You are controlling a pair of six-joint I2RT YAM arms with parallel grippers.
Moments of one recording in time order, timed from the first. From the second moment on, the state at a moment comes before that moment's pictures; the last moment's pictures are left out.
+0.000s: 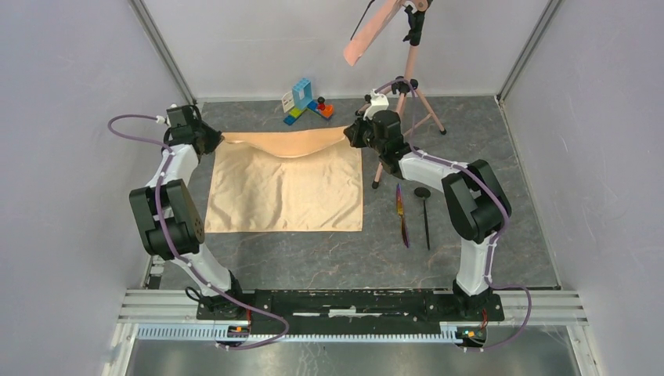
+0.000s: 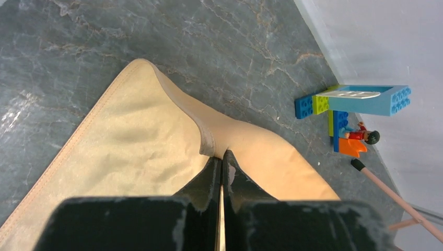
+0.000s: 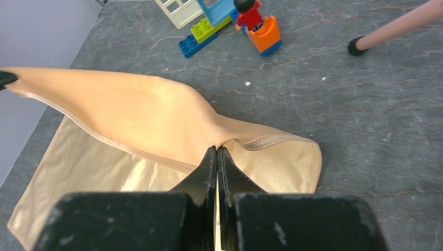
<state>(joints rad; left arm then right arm) 0.25 1.72 1.25 -0.18 0.10 -0.72 0.51 1.95 1.28 0.41 -0.05 0.39</state>
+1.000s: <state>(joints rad) 0.30 1.58 1.11 -0.71 0.00 -0.46 0.59 1.61 0.68 0.56 -0.30 0.57</state>
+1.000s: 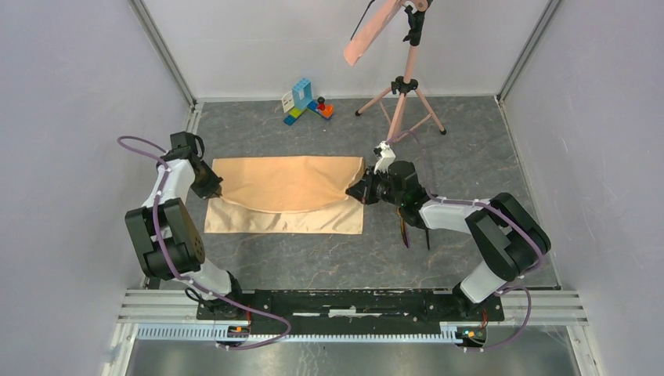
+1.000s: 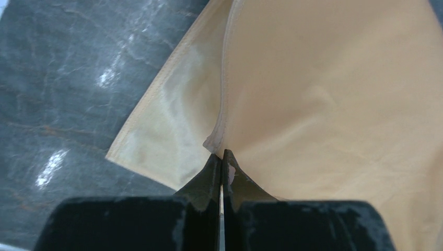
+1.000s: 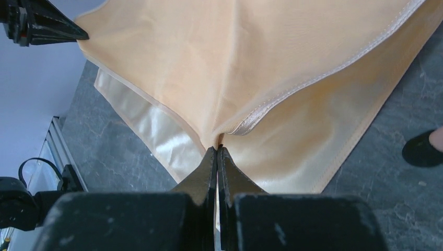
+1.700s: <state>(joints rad) 0.30 1.58 1.03 -0.76 -0.19 -0.44 0.67 1.55 0.55 0.58 -0.32 0.56</state>
